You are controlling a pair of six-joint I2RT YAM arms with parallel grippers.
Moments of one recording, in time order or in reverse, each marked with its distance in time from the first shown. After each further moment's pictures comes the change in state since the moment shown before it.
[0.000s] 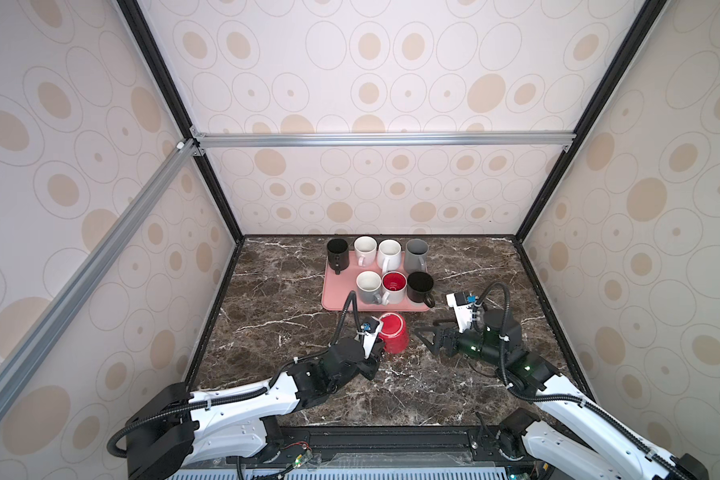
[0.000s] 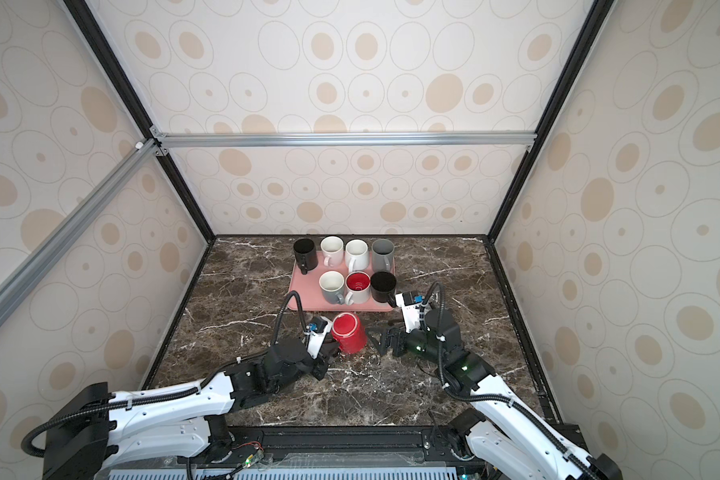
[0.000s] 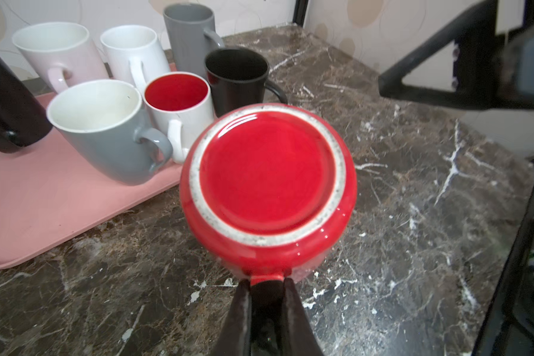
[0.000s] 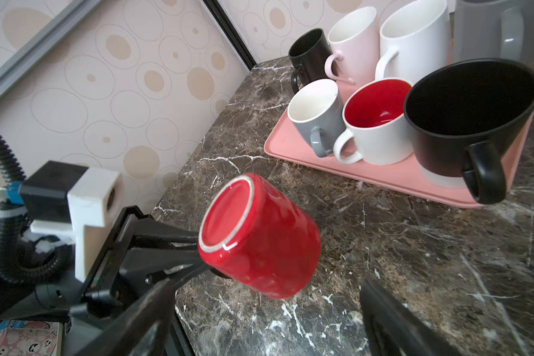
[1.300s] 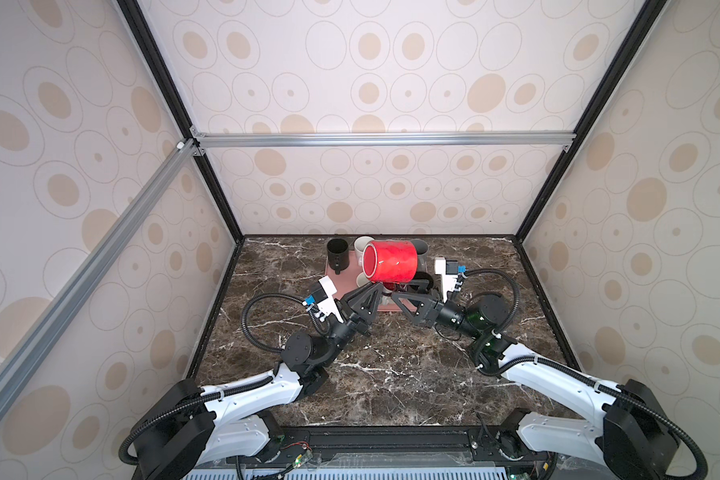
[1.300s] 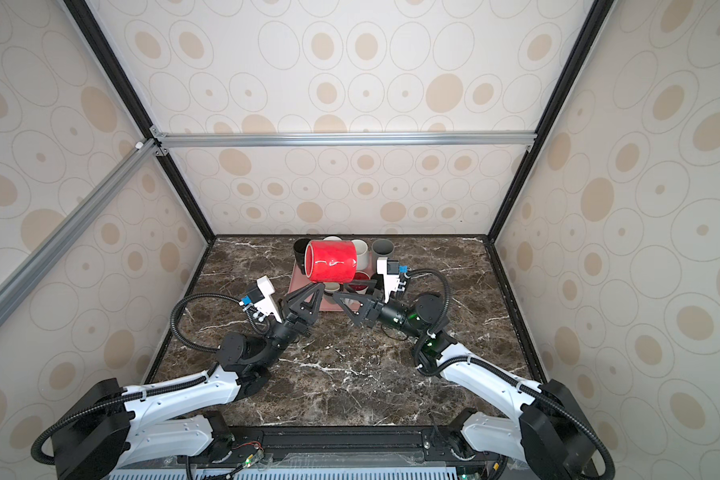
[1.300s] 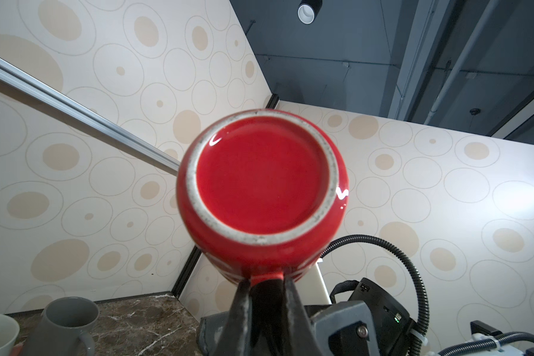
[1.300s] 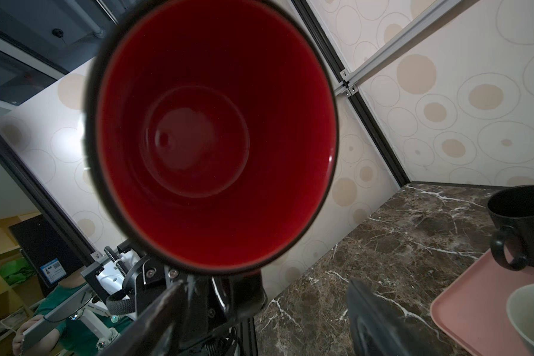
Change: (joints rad) left arm 0.159 0.103 -0.006 1.142 0.241 -0.266; right arm 0.132 0.430 0.152 0.958 -0.189 0.309
